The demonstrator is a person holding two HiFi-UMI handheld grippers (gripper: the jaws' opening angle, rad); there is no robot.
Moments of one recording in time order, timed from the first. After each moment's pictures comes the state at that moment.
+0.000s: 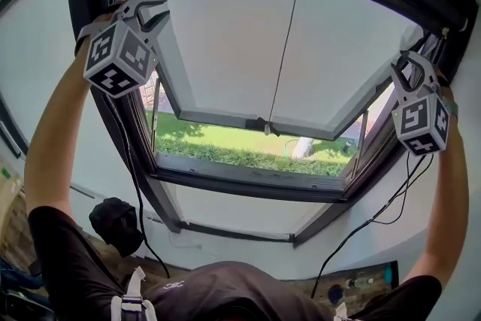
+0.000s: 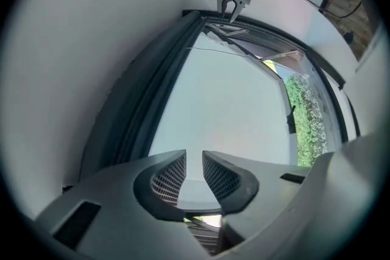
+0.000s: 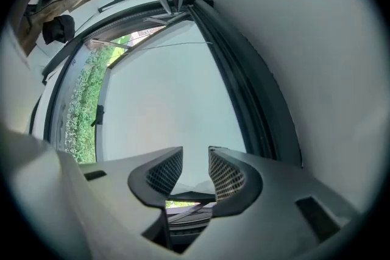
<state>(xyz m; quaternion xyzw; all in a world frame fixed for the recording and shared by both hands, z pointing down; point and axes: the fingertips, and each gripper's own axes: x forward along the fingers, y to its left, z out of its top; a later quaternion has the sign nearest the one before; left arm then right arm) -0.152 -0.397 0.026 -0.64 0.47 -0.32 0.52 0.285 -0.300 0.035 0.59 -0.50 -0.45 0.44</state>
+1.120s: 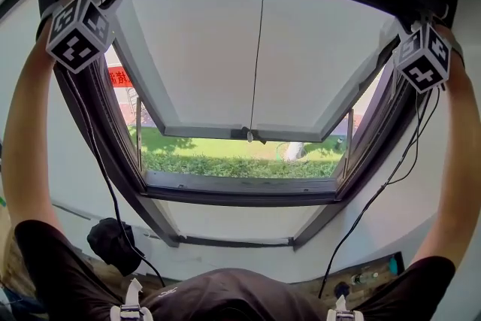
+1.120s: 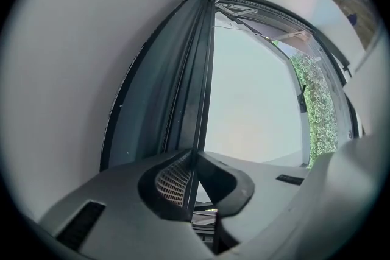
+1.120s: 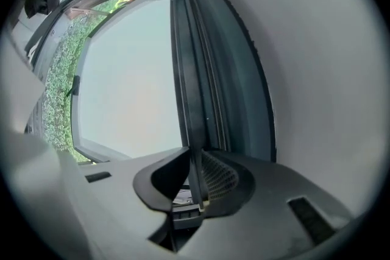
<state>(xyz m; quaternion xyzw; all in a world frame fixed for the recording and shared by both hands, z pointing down) -0.183 -0.423 -0.058 -0.57 0.51 -0.37 0.52 0.342 -0.325 -0.072 0.65 -0.39 -0.43 0.49</state>
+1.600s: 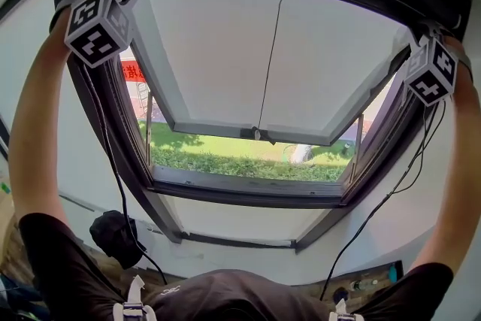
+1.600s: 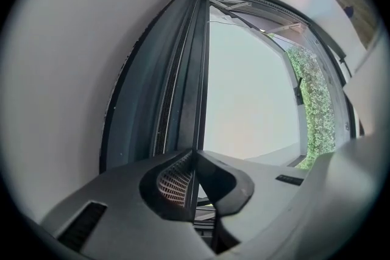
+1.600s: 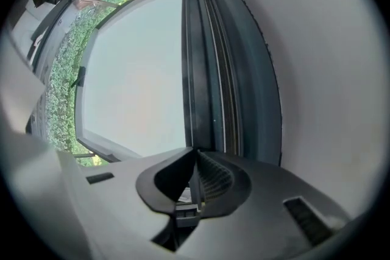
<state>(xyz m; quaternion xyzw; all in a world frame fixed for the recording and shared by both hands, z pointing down) -0.183 -0.426 -0.047 -0.55 0.50 -0.40 0.53 0.344 -0.329 -0.059 0.63 -0.37 -0.43 0.52</state>
